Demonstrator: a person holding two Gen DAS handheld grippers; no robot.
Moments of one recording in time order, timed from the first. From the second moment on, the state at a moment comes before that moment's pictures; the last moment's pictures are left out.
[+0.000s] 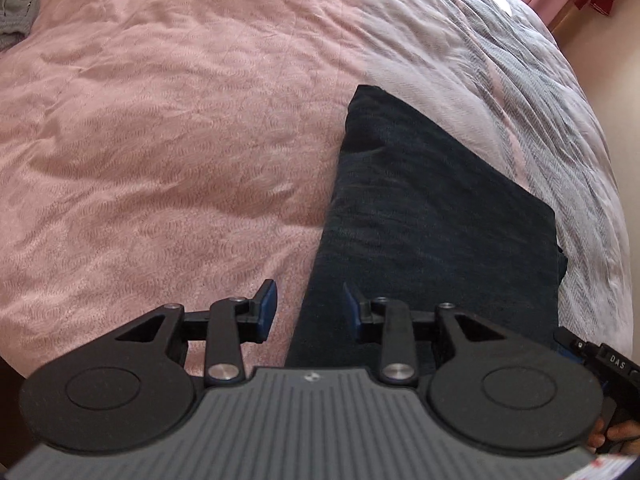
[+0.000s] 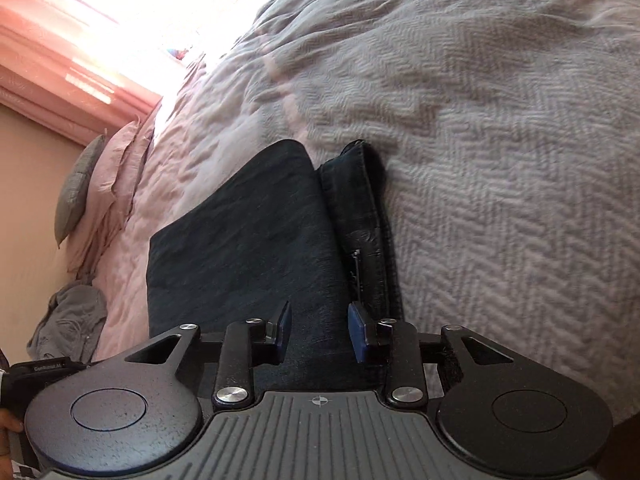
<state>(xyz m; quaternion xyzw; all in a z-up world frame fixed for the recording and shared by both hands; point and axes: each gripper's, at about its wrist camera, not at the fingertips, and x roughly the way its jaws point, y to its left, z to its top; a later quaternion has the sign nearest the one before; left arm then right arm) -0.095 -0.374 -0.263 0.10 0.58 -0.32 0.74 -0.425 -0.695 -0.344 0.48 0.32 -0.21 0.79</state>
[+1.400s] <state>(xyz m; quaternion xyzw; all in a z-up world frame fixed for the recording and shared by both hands) -0.090 -0.486 -0.283 0.16 0.44 -0.45 0.76 -0.361 -0.719 -0.350 0.27 0.33 -0.32 0.85</state>
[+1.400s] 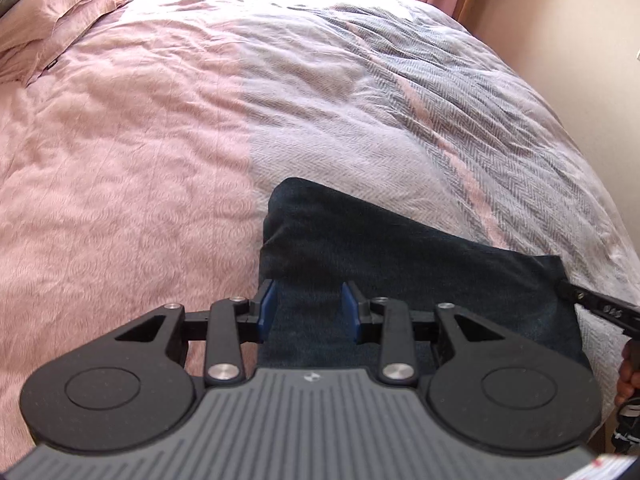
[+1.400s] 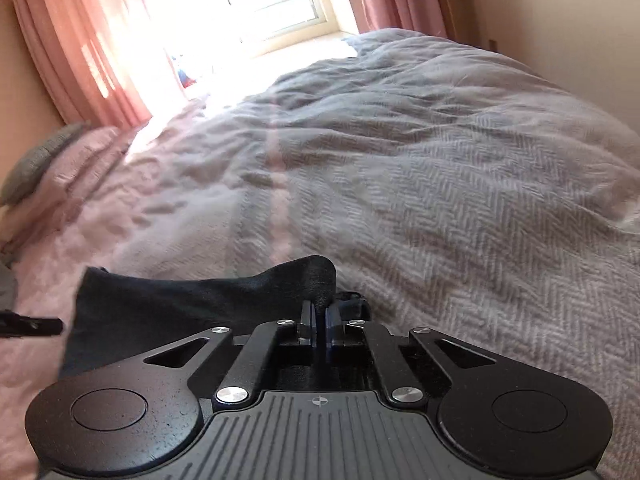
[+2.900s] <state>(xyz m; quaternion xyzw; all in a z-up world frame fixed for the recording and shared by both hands) -0.212 -0.377 -0.203 0.28 0.53 -0.39 0.70 -0.428 -0.553 -0.241 0.36 0.43 -0.27 0.78</state>
